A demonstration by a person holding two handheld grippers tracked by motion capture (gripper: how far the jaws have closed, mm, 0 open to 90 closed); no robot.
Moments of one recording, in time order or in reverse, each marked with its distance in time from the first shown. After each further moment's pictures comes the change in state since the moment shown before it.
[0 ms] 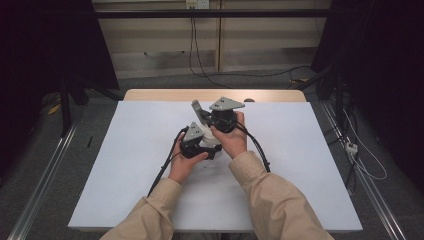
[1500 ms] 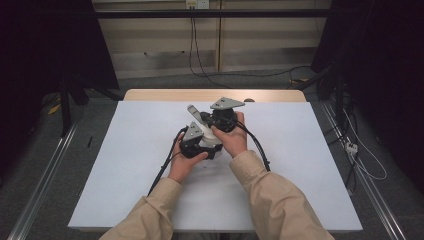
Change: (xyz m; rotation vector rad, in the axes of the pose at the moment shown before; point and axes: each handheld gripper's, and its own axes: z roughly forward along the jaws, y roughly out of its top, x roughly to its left) left arm 0.002 0.000 0.000 -0.001 0.010 -0.029; right arm -0.007 -0.006 0.005 0.030 0.029 0.039
